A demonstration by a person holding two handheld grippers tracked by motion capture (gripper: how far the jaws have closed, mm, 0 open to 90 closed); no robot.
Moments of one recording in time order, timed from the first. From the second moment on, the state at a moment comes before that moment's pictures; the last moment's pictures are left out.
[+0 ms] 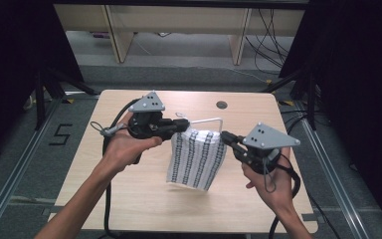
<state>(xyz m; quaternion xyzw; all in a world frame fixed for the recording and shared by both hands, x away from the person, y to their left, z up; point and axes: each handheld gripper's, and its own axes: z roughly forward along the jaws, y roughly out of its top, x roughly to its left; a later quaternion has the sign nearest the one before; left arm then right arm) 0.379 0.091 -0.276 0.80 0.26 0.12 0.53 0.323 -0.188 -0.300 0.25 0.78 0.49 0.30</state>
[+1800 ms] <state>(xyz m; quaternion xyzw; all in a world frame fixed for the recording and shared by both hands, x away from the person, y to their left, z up) 0.496 0.096 -0.273 0.70 0.41 0.15 0.56 0.507 -0.155 -0.270 0.35 0.76 0.47 0.28</state>
